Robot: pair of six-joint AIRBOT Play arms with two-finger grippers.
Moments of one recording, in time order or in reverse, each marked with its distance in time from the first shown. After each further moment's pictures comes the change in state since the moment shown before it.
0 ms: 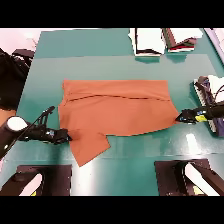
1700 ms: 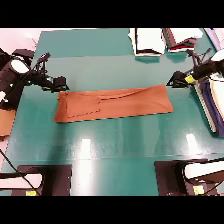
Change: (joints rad) left arm 0.000 -0.673 0.867 0.108 0.150 0.028; right arm 0.106 -0.676 0.687 0.050 -0.081 0.130
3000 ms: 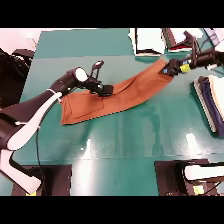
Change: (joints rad) left arm -0.492 -0.326 0.220 -0.056 0.220 -0.127; right arm 0.143 0.090 0.109 0.250 -0.003 -0.103
